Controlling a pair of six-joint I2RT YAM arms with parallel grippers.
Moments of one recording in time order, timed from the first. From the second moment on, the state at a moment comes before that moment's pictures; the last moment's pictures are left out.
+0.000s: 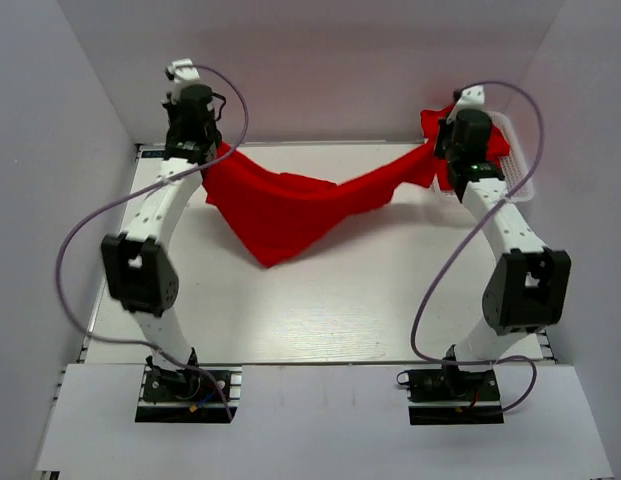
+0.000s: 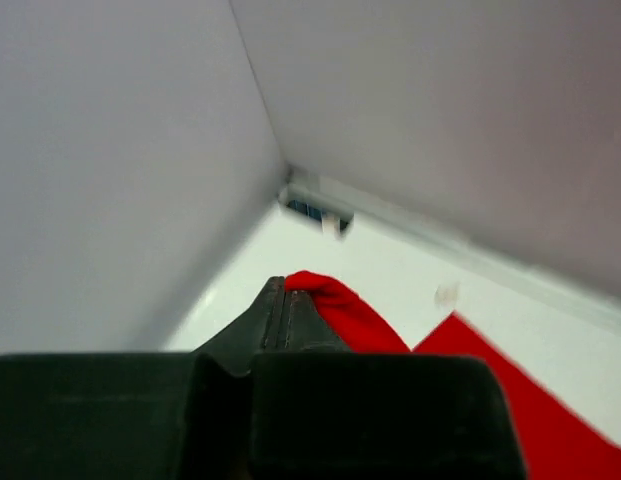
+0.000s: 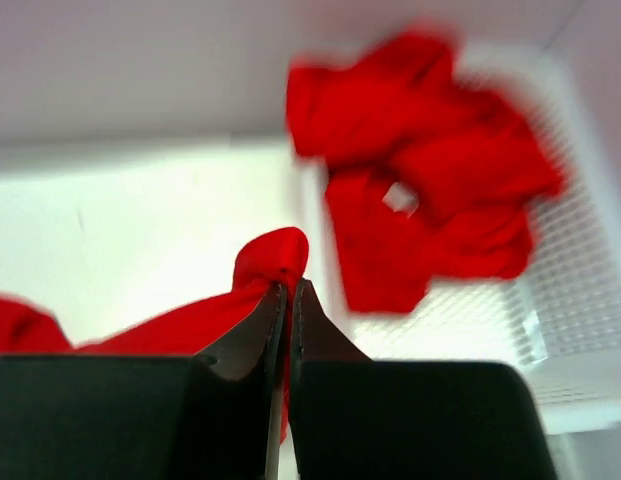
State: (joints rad) left arm -0.22 1.71 1.73 -0.10 -0.84 0.09; right arm 0.10 1.59 1.44 -0.07 0.18 0.01
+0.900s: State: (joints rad) left arm -0.25 1.68 1.32 -0.32 -0.11 -0.18; right arm 0.11 1.87 1.40 -0.14 -0.07 0.02
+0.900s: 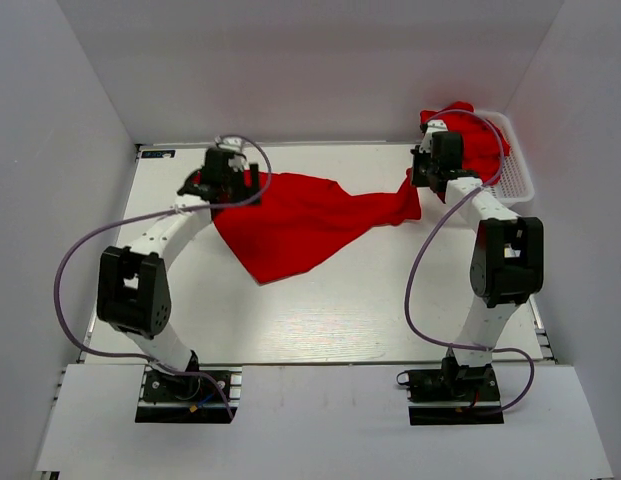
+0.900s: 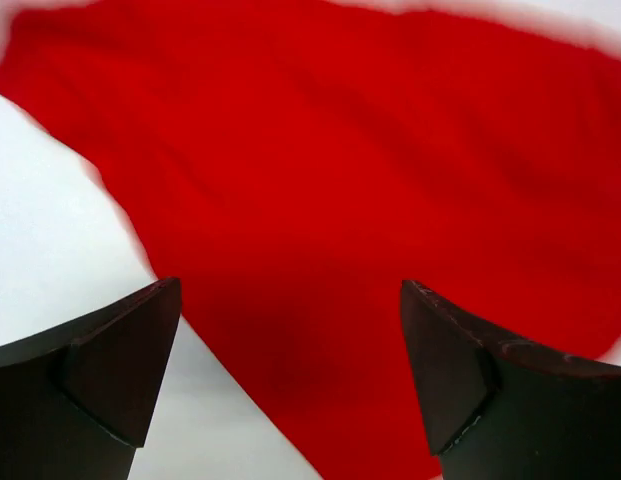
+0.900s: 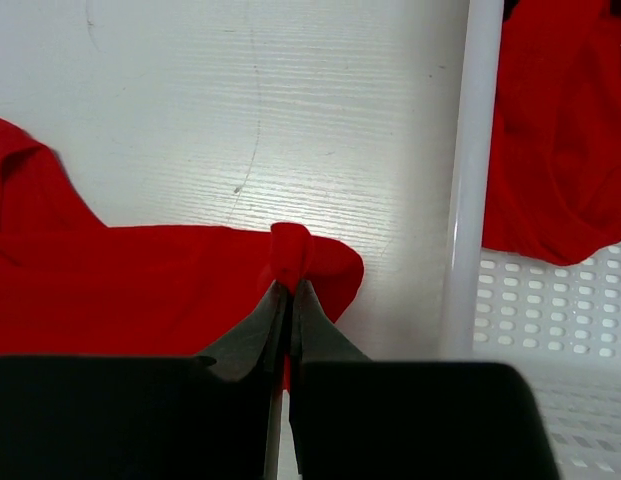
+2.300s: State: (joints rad) left arm -0.63 1.68 1.12 -0.51 -0.32 -0.34; right arm 0.11 1.76 1.29 -0.15 -0.07 0.05
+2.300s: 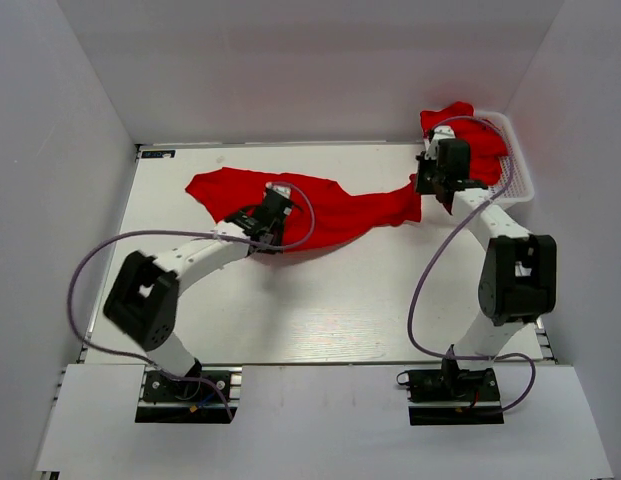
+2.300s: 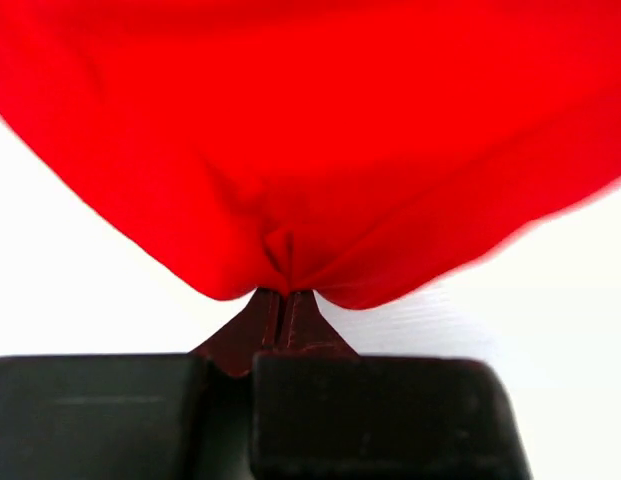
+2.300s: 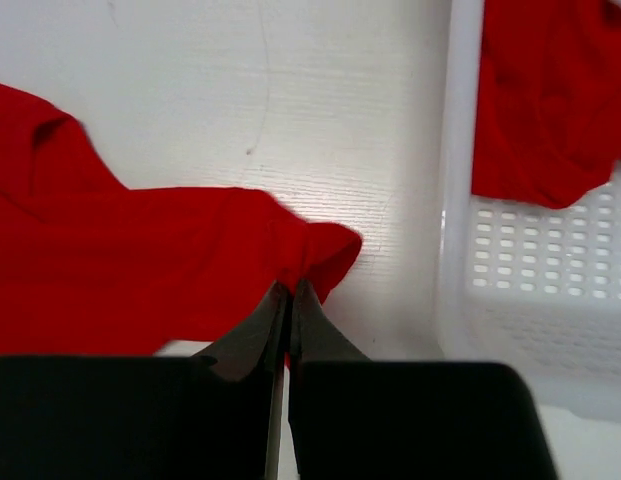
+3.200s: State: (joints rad) left arm -0.62 1.01 1.84 -0.39 -0.39 0.06; right arm 0.11 0.99 1.64 -0.04 0.15 -0.19
